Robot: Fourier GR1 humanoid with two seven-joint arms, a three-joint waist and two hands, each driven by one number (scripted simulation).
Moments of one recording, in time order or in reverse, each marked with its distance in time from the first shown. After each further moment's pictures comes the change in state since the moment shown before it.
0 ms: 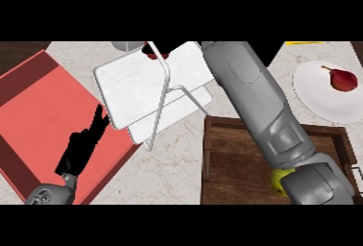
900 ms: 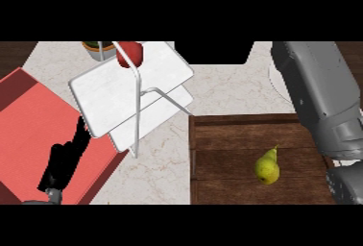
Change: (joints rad) left arm 0.111 0.026 0.057 -0.039 0.011 0.023 -0.004; right arm 0.091 -0.222 -0.169 -0.026 -0.114 -0.291 -0.134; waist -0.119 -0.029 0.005
